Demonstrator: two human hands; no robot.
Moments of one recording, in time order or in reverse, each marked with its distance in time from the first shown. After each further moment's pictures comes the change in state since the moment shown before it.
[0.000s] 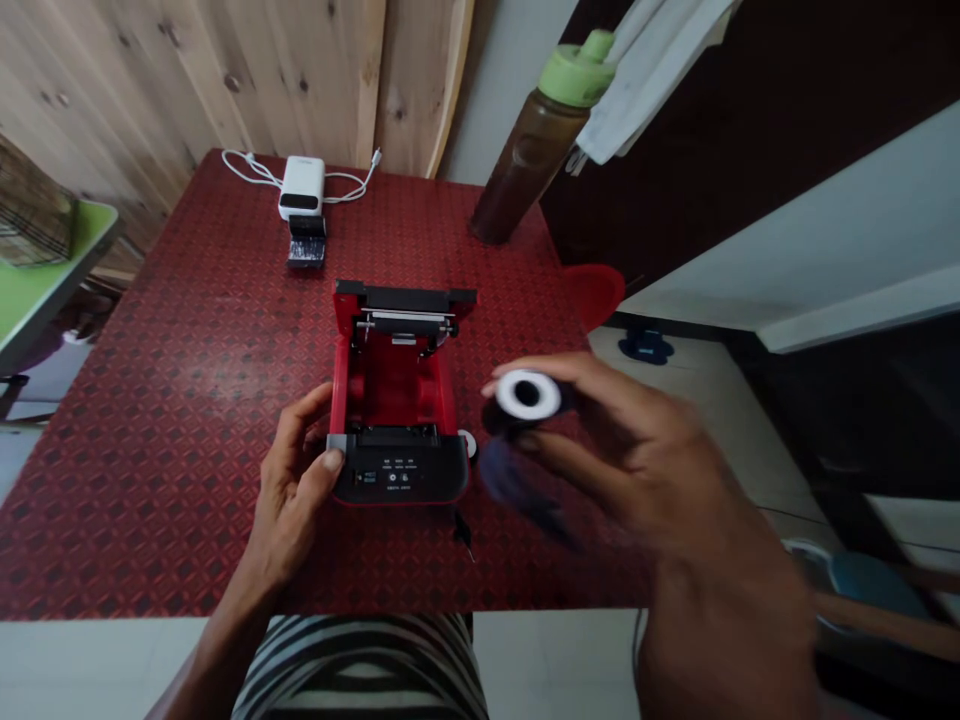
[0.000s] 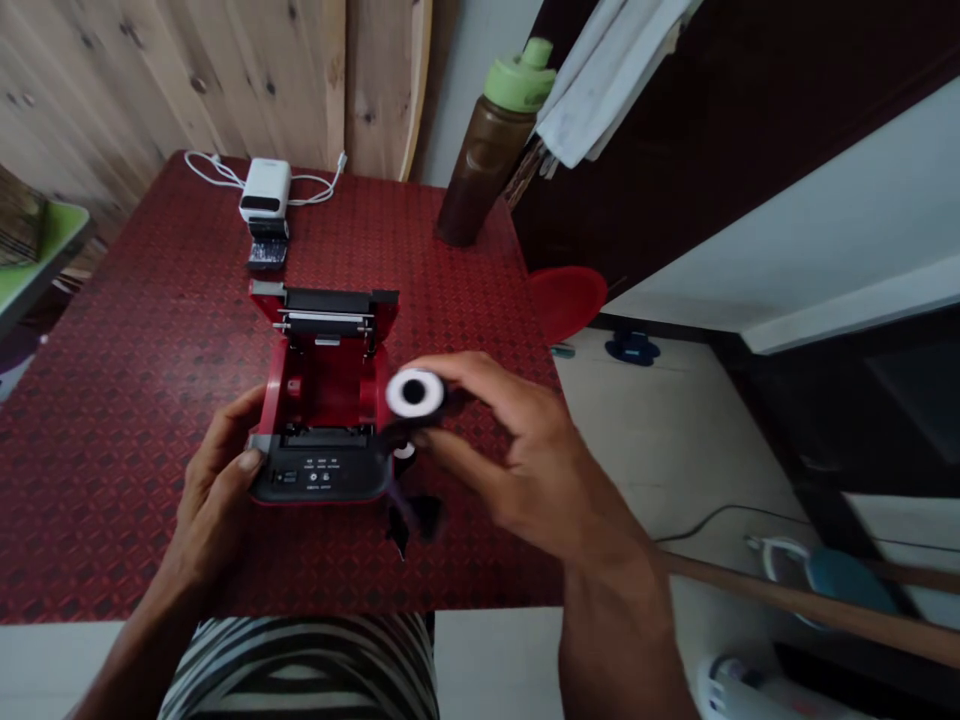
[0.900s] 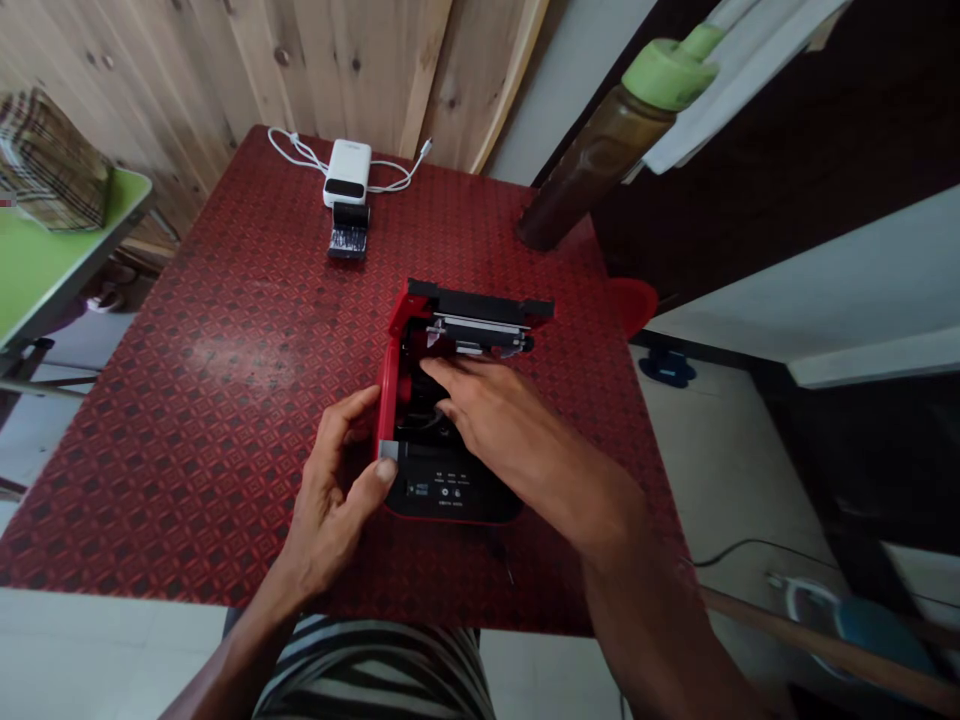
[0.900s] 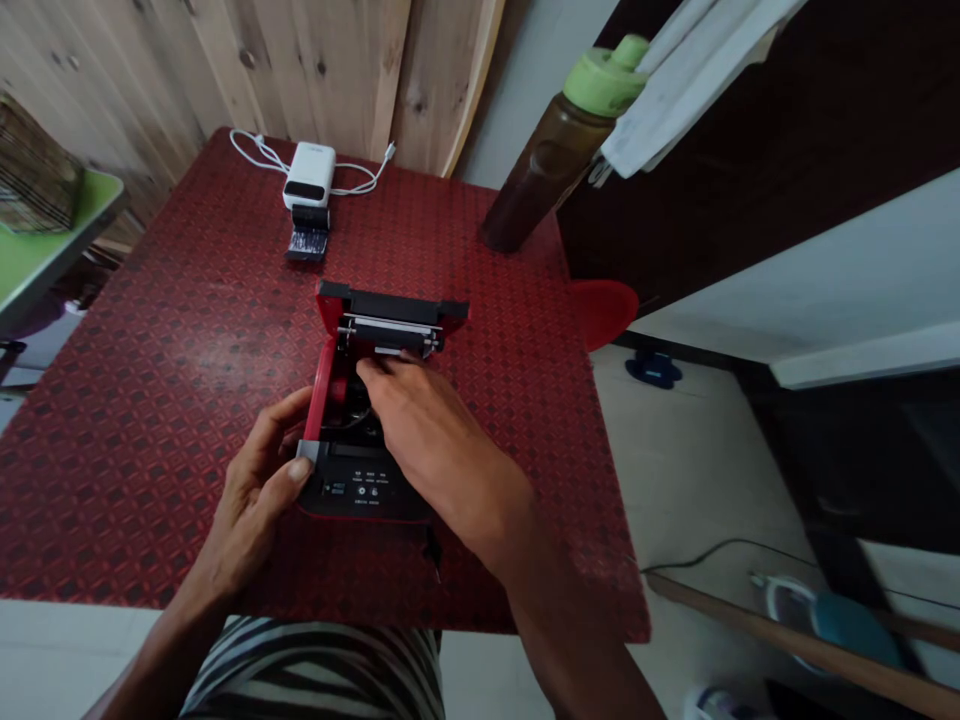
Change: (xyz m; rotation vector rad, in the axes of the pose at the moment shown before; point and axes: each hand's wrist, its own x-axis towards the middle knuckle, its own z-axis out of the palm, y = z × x) left_hand -0.003 -0.004 -0.002 -0.104 -0.054 -0.091; right_hand 0.065 -0.008 0.084 -0.344 -0.385 -0.010
